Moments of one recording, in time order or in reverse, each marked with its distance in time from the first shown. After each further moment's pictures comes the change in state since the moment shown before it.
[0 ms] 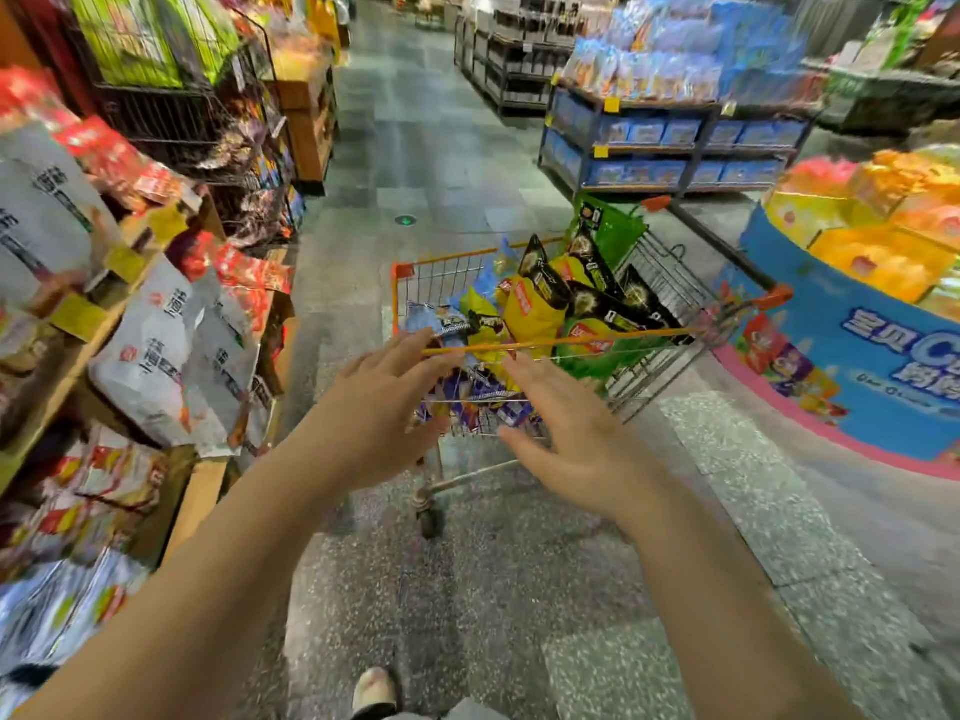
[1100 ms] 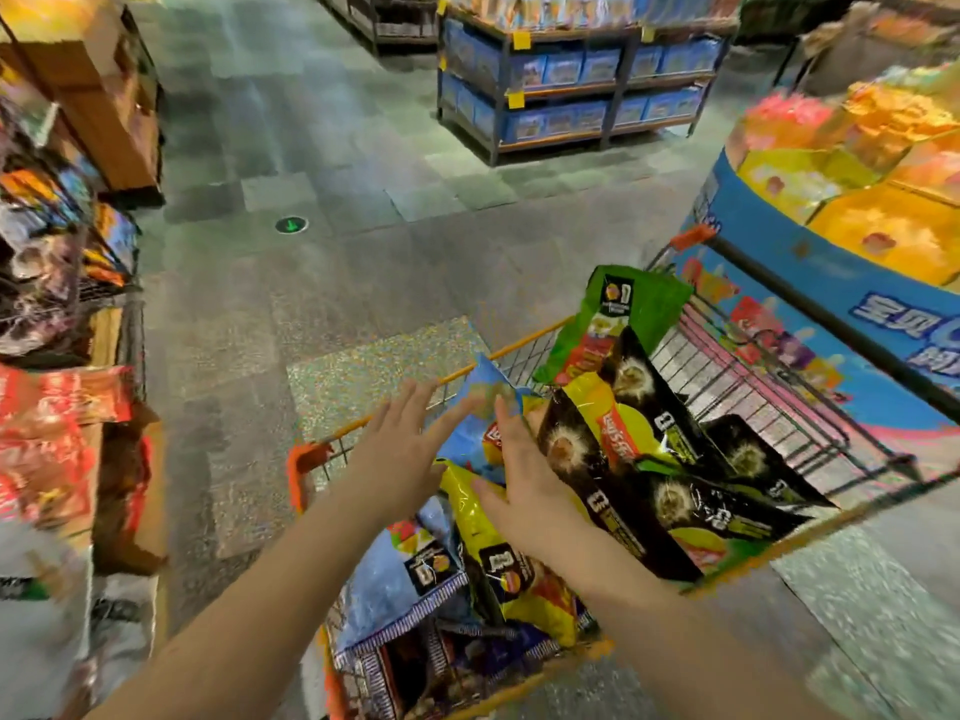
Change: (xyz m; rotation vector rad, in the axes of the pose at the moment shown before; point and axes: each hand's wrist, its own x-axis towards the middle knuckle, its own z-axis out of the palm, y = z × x) left_hand 0.571 -0.253 0.158 0.054 0.013 0.317; right_hand 0.510 0.253 0.081 0.275 0.088 0.415
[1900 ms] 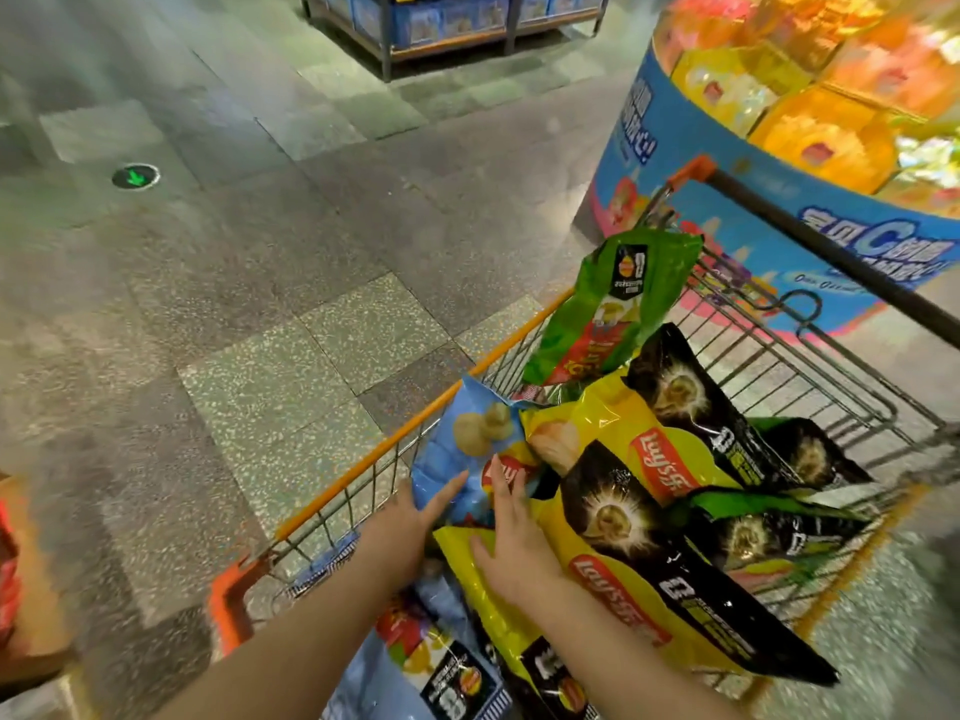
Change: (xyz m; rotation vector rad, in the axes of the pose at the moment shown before) left_hand 0.069 -0.072 0.198 -0.164 -0.506 0.087; right_hand 0.101 0.085 0.111 0.003 -0.120 0.544
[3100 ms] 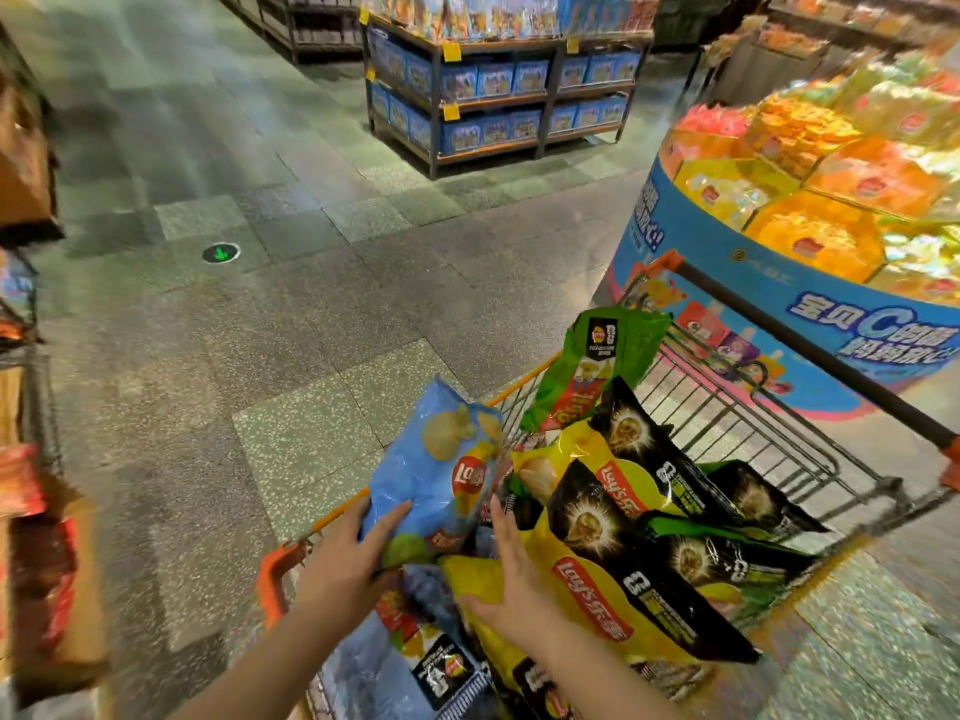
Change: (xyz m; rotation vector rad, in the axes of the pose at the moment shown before) left_hand -0.110 -0.003 -0.057 -0.164 0.417 -0.033; right_hand -0.078 -0.010 -0.038 0.118 -0.079 -0.103
